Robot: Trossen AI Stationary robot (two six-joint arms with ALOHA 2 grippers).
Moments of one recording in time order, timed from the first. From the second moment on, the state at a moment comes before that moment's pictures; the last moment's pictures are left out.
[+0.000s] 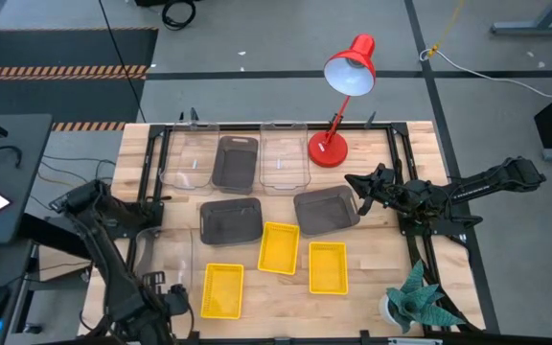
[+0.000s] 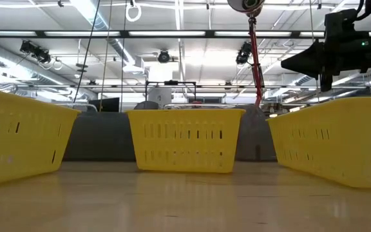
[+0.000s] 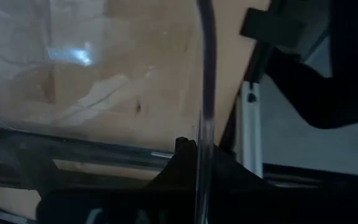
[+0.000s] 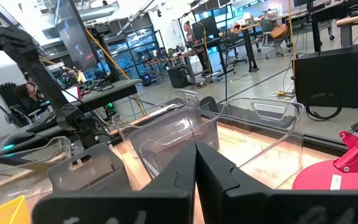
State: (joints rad) left arm -1.06 1.68 1.43 -1.22 0.13 -1.25; right arm 0.14 0.58 0.01 0.66 0.63 0.26
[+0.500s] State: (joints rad) left arm -1.05 1.33 1.43 -1.22 -0.11 -1.32; right arm 0.14 0.58 0.01 0.66 0.63 0.26
